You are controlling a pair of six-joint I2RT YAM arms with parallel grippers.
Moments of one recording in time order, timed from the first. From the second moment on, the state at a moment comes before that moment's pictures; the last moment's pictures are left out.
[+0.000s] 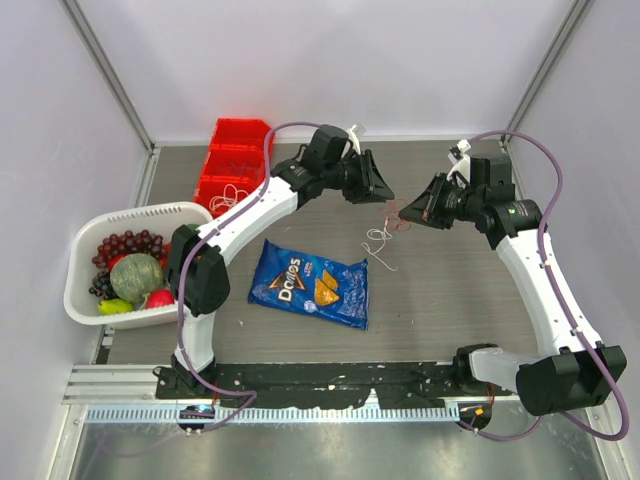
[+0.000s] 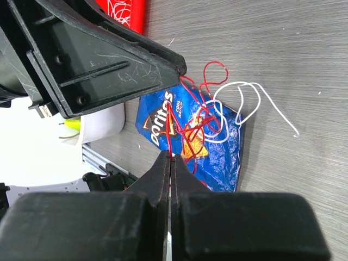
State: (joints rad) left arm -0.70 1.97 1.85 -0.40 0.44 -0.87; right arm 0.13 1.18 1.23 -0.72 -0.53 0.58
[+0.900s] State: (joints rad) left arm -0.71 1.96 1.76 -0.35 0.46 -0.92; right arm 0.13 1.18 1.23 -0.72 -0.53 0.58
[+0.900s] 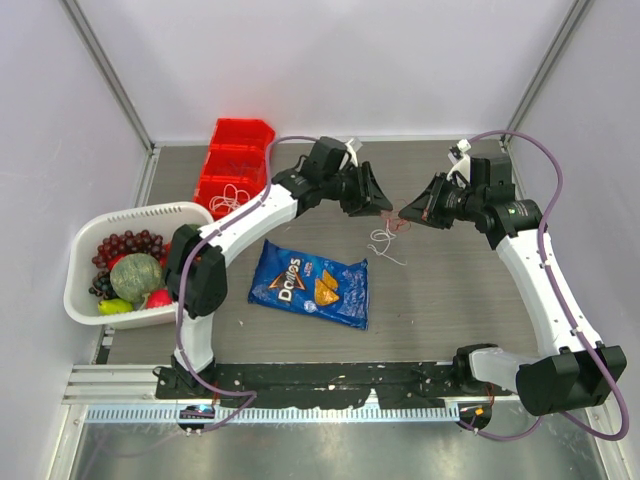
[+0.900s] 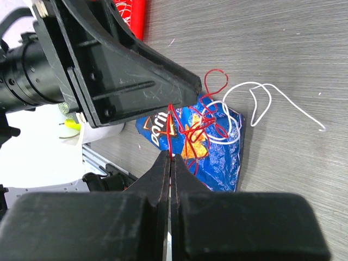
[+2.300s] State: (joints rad) left arm -0.71 1.90 1.63 -0.24 0.44 -0.96; right arm 0.13 1.18 1.22 -0.71 -0.55 0.58
